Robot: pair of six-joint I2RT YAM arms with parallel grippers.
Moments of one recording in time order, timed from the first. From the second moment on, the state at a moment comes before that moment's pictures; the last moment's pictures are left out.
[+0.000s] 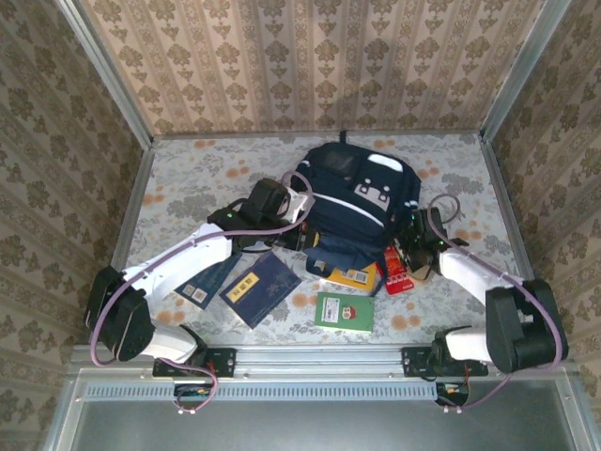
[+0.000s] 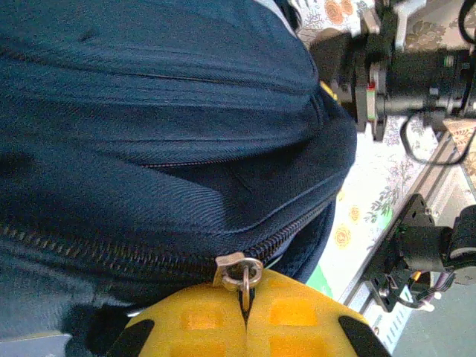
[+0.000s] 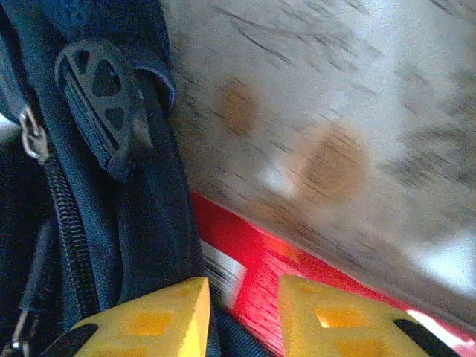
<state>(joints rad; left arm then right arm) -0.77 1.41 1.08 -0.48 0.46 -0.40 0.13 1.33 0.61 -0.23 -0.13 1.23</state>
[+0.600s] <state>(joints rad) -0.81 1.69 1.26 -0.41 0.47 -0.40 0.25 1.12 0.92 -0.60 -0.09 1.26</state>
